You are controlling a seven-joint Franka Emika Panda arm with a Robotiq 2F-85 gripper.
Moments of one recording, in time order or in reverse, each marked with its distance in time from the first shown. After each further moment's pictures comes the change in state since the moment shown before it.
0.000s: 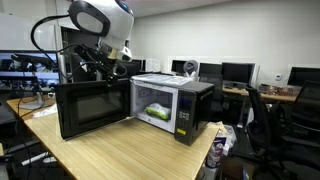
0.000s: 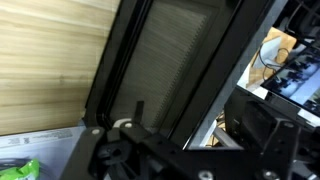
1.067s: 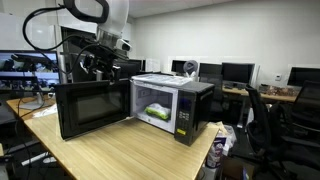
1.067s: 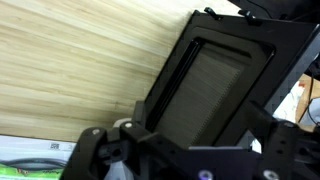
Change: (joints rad) arm 0.031 -0.077 -0.015 0.012 -0.377 0.002 0.118
